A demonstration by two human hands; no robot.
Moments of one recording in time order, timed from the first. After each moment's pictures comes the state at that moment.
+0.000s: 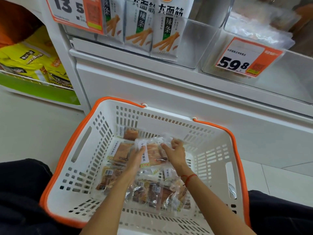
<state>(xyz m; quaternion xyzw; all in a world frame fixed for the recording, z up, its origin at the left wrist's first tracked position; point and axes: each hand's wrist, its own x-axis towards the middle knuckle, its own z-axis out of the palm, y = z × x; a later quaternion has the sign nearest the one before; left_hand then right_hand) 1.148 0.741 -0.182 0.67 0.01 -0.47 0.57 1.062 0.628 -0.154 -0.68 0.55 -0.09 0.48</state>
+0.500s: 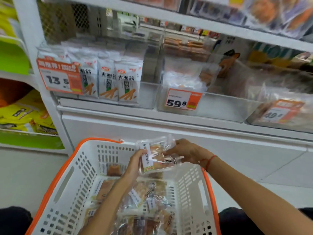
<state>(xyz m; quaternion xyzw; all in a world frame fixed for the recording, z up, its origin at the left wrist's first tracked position) 1.126 0.695 -0.037 0.58 -0.12 -0.48 0.65 1.027 0.543 0.012 -0.69 0.45 0.04 0.57</state>
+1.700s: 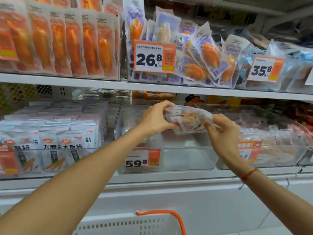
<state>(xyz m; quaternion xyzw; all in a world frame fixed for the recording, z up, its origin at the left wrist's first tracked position) 1.138 0.479 0.203 0.65 -0.63 -0.04 0.43 0.939 0.422 0.180 -0.76 0.29 -0.57 0.14</state>
